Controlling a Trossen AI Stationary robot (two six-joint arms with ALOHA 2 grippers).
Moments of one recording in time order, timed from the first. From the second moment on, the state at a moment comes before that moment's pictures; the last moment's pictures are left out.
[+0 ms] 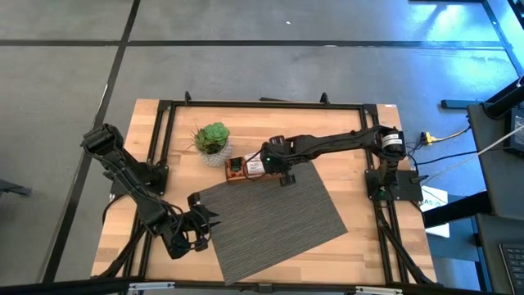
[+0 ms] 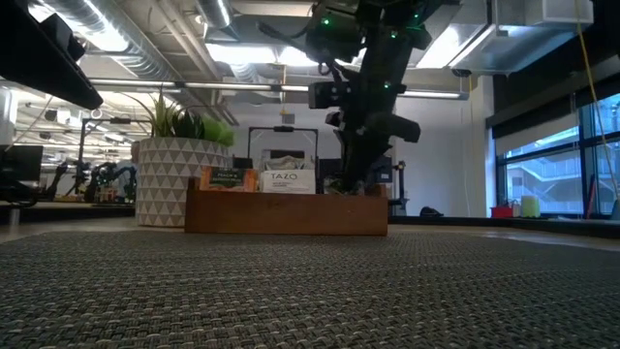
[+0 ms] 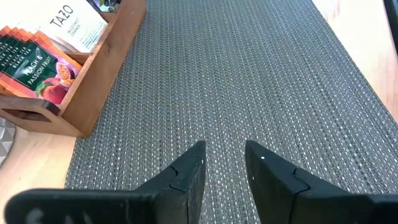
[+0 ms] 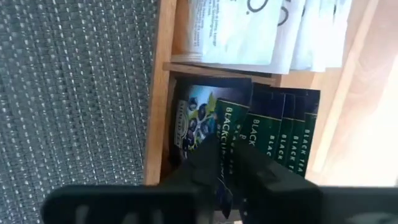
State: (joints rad) left arm -0.87 1.45 0.79 -0.41 -0.81 -0.97; right arm -0.06 1.92 1.42 -0.73 0.18 -0.40
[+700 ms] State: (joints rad) left arm -0.84 1.52 0.79 -0.33 -0.77 -0.96; right arm -0.06 1.77 1.42 -0.80 0.11 -0.24
